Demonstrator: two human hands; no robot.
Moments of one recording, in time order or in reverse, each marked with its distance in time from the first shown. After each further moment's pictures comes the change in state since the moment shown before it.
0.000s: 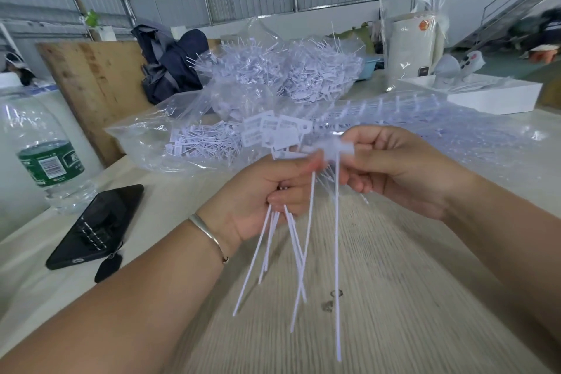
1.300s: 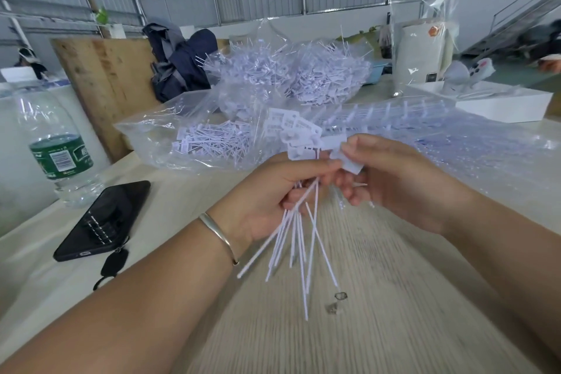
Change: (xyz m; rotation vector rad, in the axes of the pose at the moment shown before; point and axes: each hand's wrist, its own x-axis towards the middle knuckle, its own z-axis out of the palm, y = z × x) left_hand 0.003 0.000 0.004 0.126 0.101 0.022; right_hand -0.001 0.002 0.010 0.006 0.035 0.071
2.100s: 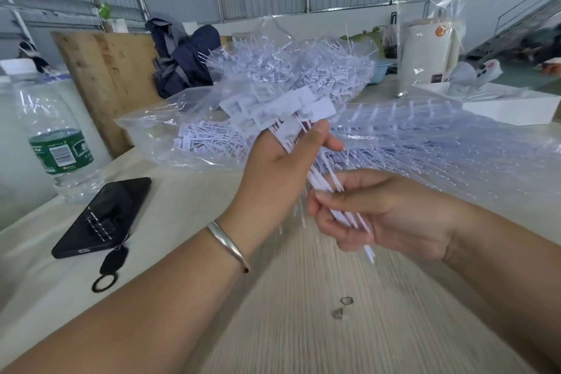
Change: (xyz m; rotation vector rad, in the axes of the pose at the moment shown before) left_hand -0.003 0.000 0.011 0.523 0.536 0.559; right_hand -0.010 0.003 0.026 0.052 -0.283 0.224
